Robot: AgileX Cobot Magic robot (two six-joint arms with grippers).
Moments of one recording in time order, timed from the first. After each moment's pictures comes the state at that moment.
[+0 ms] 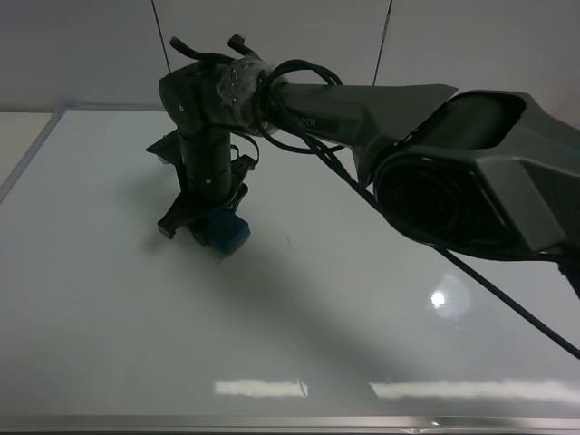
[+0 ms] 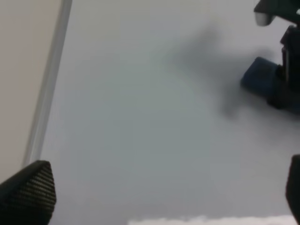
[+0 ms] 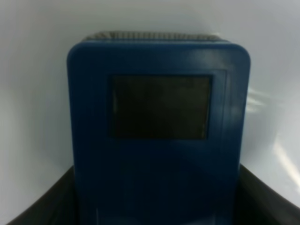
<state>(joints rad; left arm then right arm) 0.04 0.00 -0.50 -0.07 1.05 0.04 0.91 2.55 -2.19 0.03 1.15 -0.11</state>
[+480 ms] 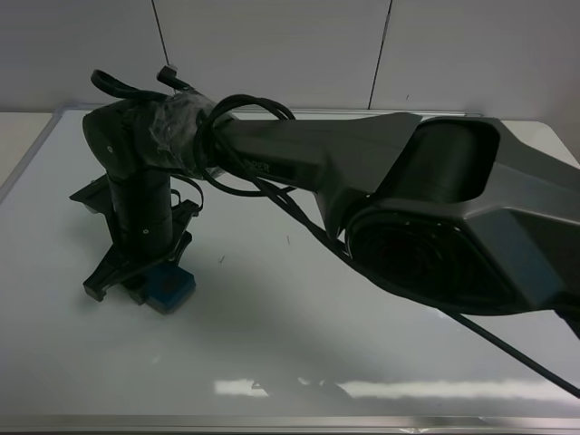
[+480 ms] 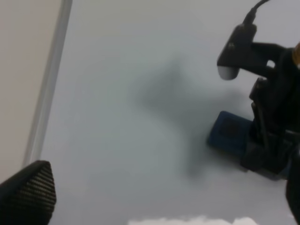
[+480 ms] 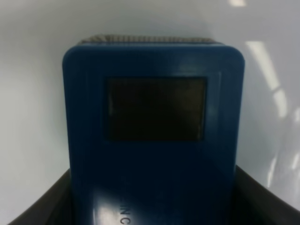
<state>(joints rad) 0.04 0.00 -0.50 -0.07 1.05 0.04 1.05 2.56 -2.19 0.17 1.15 -0.13</state>
